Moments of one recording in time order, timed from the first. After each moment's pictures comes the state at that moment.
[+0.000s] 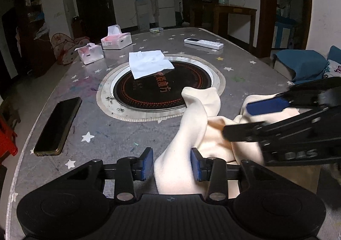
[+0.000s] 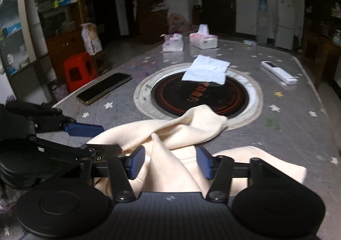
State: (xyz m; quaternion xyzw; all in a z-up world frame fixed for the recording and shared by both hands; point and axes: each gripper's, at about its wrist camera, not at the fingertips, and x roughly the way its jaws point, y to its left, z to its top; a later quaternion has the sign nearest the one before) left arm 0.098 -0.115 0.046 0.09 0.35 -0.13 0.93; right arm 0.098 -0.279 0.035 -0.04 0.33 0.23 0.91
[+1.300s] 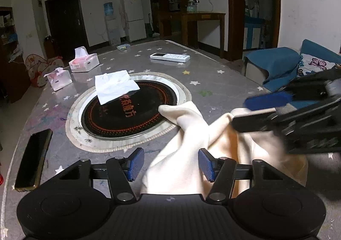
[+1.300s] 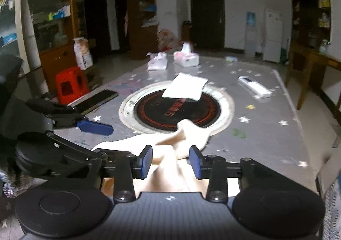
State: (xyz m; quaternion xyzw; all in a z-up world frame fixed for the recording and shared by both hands) left arm 0.110 -0.146 0.059 0.11 0.31 -0.21 0.92; right arm 0.076 -0.324 0.058 -0.04 0.30 0.20 0.93
